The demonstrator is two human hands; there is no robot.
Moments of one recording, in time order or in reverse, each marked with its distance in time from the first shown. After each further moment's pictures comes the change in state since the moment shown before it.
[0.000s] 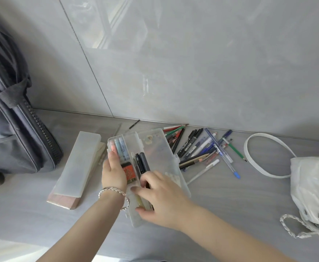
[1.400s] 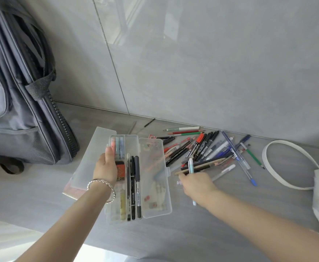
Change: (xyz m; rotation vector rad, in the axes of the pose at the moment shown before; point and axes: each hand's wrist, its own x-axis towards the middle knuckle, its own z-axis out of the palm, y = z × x) left_hand 0.052 -0.013 -0.045 0.148 -0.050 0.057; right_hand 0.012 0.076 0.024 -0.463 -0.611 0.373
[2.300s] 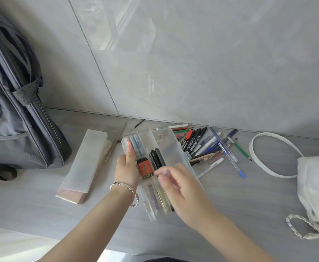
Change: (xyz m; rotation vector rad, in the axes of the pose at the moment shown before) left_hand -0.055 0.020 0.050 -0.260 -0.145 -0.078; right_hand -0.092 -0.037 -0.053 1.134 0.553 -0.071
